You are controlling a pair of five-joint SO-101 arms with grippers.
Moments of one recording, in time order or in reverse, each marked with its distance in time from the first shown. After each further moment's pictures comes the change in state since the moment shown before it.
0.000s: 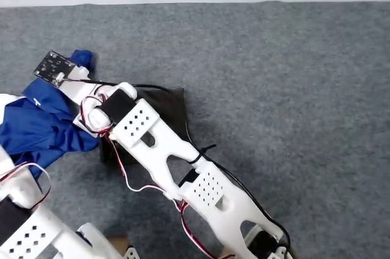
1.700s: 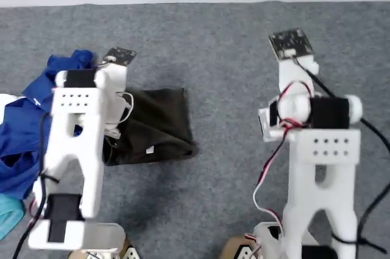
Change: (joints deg) left arm 50.0 60.7 -31.6 8.1 1.8; right arm 52.7 -87.6 92.1 10.6 1.4
